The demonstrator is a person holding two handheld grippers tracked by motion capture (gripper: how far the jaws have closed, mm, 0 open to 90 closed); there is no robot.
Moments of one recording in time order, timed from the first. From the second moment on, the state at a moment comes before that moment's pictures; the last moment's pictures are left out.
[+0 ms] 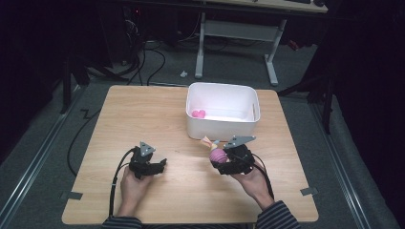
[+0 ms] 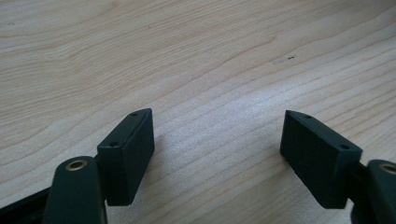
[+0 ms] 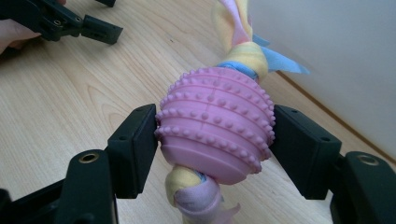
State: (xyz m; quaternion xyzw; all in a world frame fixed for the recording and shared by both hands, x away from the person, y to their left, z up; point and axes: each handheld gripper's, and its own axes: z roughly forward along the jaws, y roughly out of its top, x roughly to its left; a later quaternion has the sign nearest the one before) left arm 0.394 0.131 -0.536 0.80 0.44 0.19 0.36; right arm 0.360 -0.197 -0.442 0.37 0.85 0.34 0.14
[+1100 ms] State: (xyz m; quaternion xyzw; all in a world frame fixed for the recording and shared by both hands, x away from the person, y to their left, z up) left arm 0.394 0.131 -0.536 0.80 0.44 0.19 0.36; right arm 0.371 -0.224 -0.357 0.34 0.84 0.37 0.19
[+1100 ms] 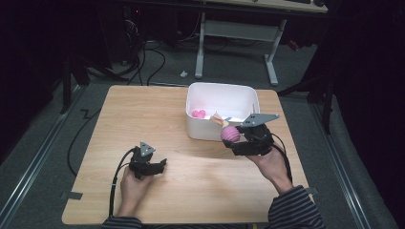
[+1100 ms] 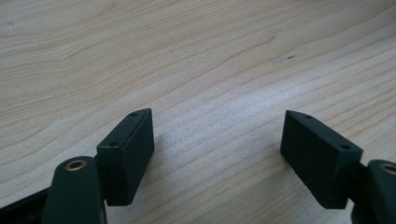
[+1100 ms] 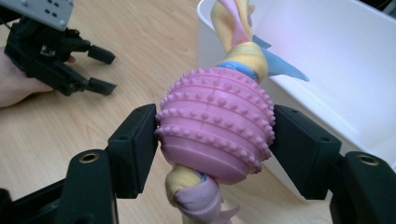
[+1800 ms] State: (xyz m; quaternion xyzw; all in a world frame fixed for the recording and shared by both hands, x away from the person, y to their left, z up) left arm 0.394 0.131 -0.536 0.80 0.44 0.19 0.36; right arm 0.419 -0.235 -0.329 0.37 0.84 0.35 0.19
